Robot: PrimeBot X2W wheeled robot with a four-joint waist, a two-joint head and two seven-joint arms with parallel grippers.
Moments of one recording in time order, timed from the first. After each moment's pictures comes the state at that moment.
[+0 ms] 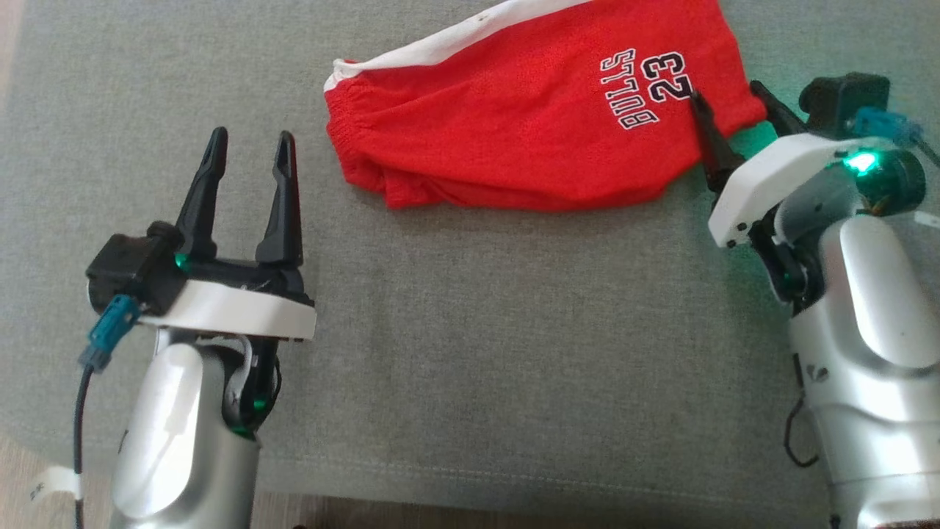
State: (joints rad) left arm -0.32 0.04 -0.11 0.16 -0.21 -0.10 -0.26; right arm -0.61 -0.11 0.07 0.44 0.16 0.13 0.28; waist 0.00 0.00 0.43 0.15
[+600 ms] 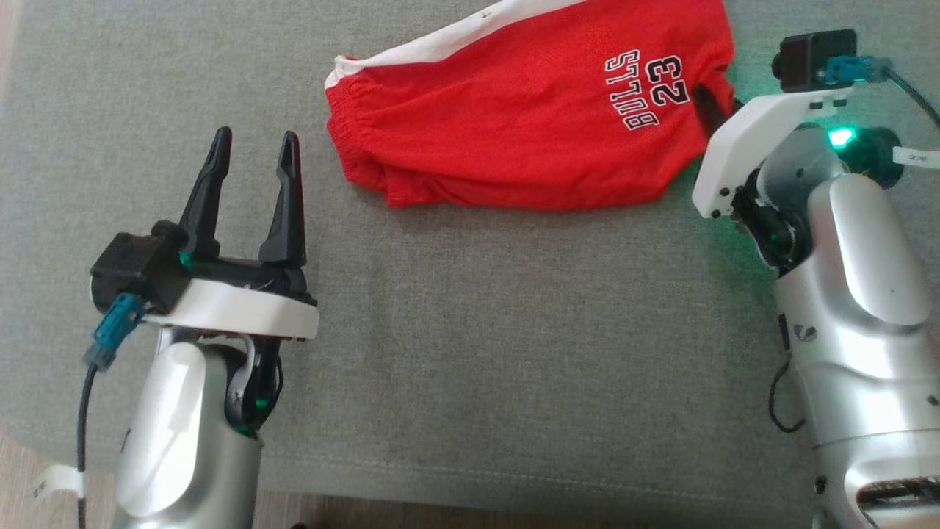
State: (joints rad) left arm -0.32 0.04 -0.11 0.16 -0.20 -0.11 -0.26; right arm -0.72 -0.08 0.07 0.55 0.17 0.13 0.47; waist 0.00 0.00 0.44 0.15
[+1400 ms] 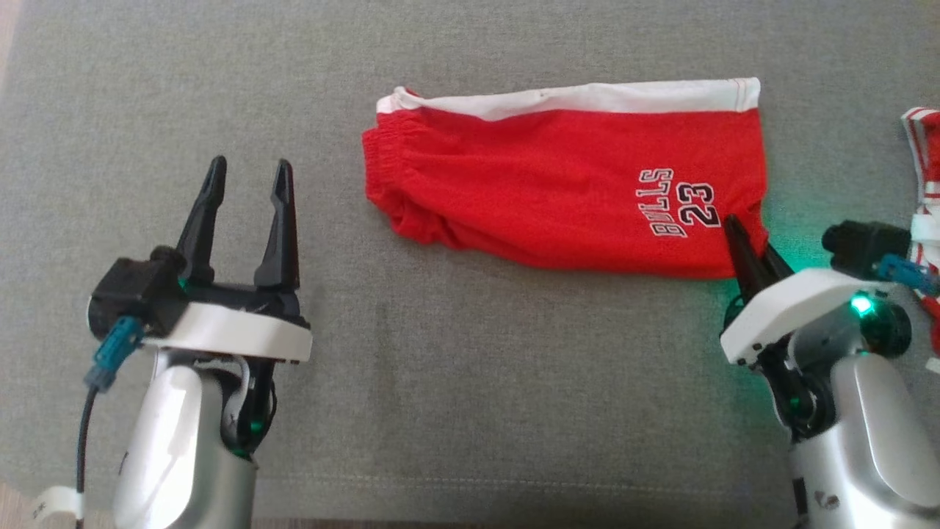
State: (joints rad) left arm -0.27 0.03 -0.09 0.16 -0.18 -0.11 -0.26; right arm -0.28 -0.05 -0.03 0.26 0.31 0.13 0.28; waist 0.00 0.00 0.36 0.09
